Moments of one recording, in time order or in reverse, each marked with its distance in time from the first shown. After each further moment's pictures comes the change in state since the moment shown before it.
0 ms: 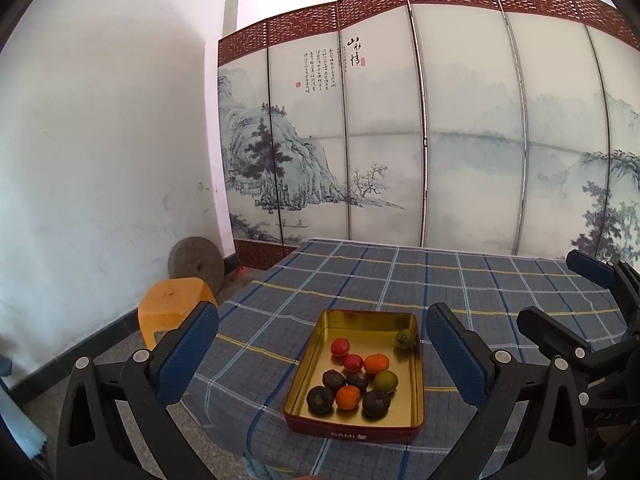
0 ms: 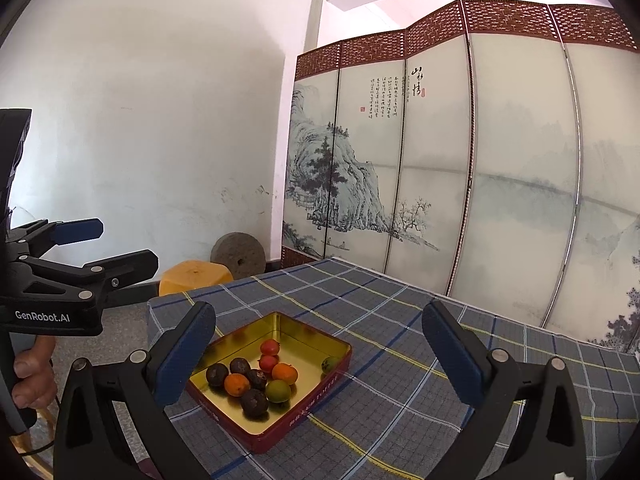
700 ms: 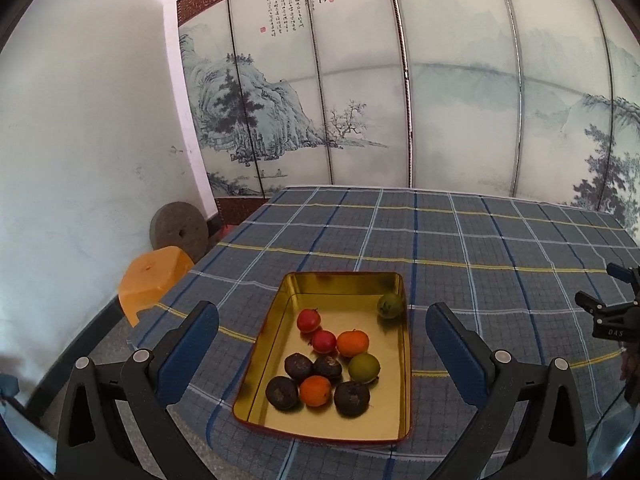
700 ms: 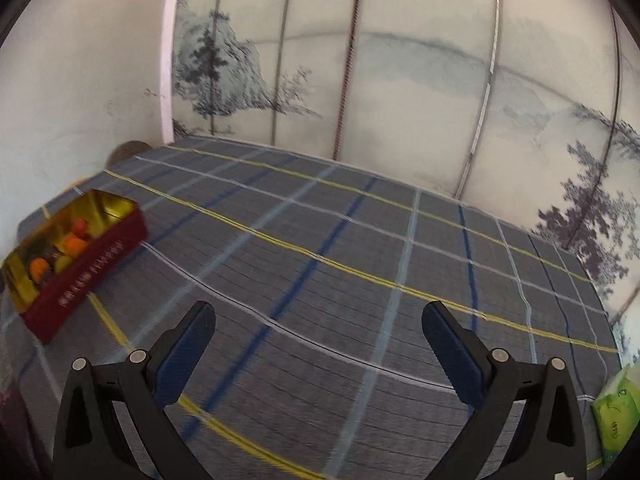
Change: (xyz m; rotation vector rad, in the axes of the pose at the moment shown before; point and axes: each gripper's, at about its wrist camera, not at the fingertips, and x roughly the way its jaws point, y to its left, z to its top) left arm 0.098 -0.060 -0.005 0.091 0.213 -0.030; right arm 0.057 -0.221 -0.131 0.127 0.449 -0.326
